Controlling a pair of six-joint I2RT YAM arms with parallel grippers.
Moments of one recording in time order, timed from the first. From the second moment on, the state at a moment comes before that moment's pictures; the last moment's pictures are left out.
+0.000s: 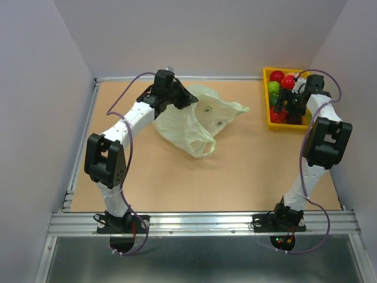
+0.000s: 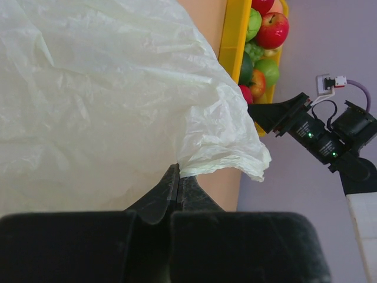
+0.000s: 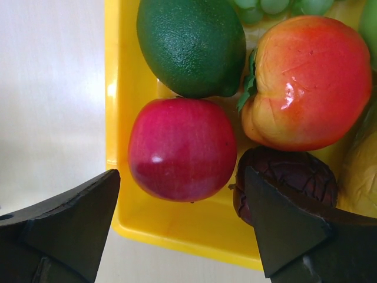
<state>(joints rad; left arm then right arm) -0.45 1.79 1.55 -0.28 0.26 -1.02 -0.30 2.03 1.66 -0.60 -0.37 -0.09</state>
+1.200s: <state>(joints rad) -0.45 1.73 1.45 -0.17 0.29 -1.27 -0.28 1.59 1.46 -0.62 -0.70 -0.06</state>
